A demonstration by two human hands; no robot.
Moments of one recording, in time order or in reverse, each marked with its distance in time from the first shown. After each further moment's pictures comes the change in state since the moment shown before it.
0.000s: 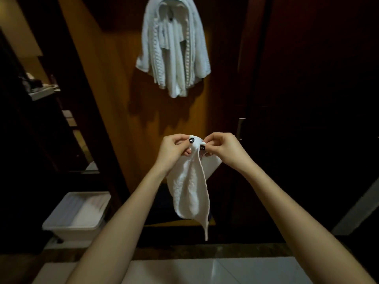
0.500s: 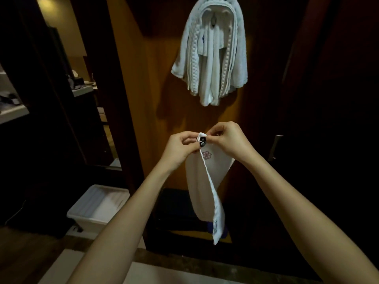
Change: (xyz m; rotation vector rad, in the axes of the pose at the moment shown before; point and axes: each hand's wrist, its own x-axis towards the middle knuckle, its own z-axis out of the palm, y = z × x) left_hand 0.032 0.004 -0.061 -0.060 0.045 0.076; right_hand 0.101 -0.033 0.042 -0.310 -0.015 -0.234
